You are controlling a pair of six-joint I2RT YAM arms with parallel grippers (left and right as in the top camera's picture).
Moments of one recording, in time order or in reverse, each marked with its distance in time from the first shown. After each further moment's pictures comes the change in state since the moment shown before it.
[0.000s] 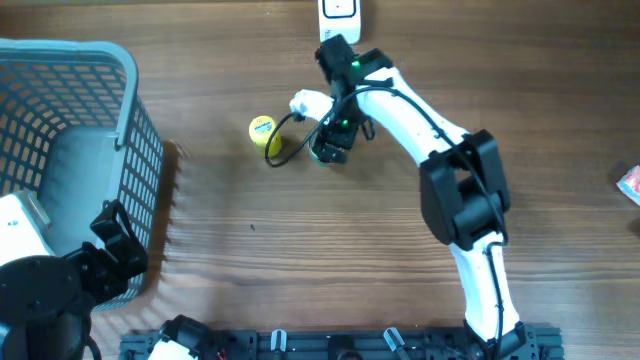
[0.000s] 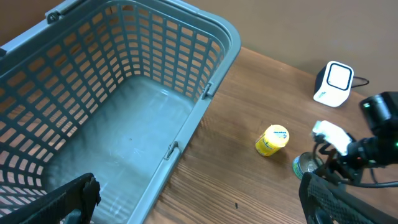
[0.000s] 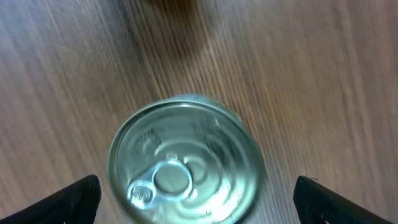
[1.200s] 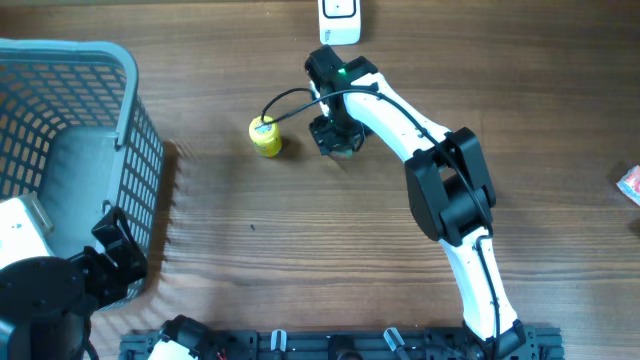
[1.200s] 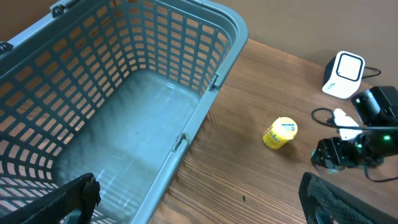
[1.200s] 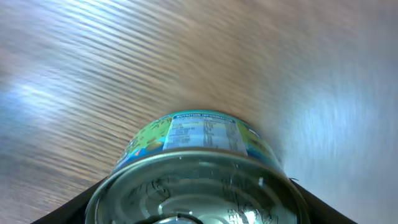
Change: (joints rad) left arm 0.000 0.000 0.000 -0.040 0.000 0.000; right arm 0.029 0.068 0.032 -0.040 0.215 0.931
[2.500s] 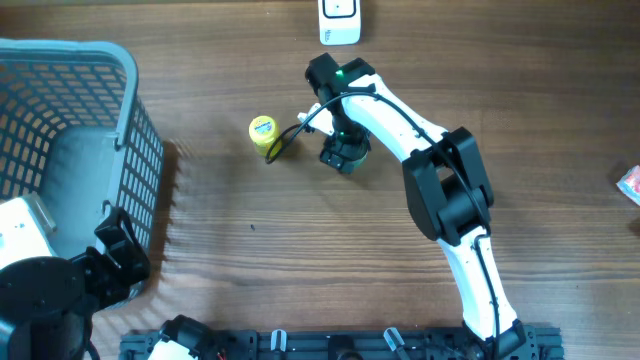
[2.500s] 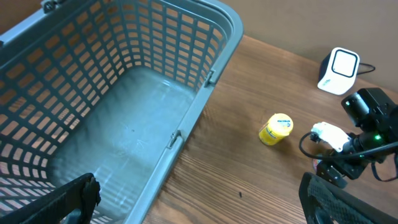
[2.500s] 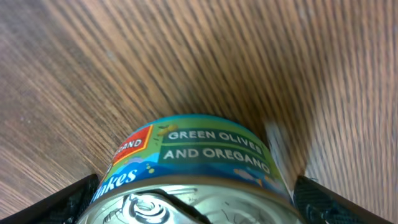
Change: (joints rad) left arm 0.000 0.000 0.000 0.000 0.023 0.000; right arm 0.003 0.007 0.001 -0.095 0.062 -0.749
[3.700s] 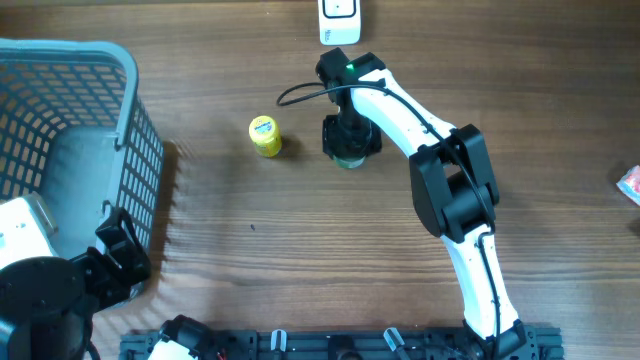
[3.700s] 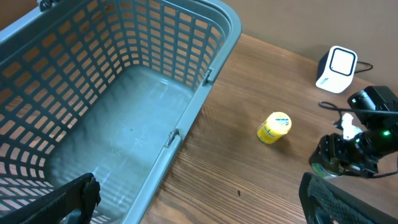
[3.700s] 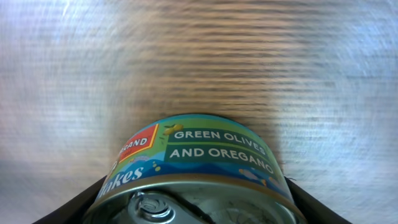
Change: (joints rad) left arm 0.000 0.000 0.000 0.000 0.008 0.000; right arm -0.035 0.000 0.004 -0.005 -0.134 1.133
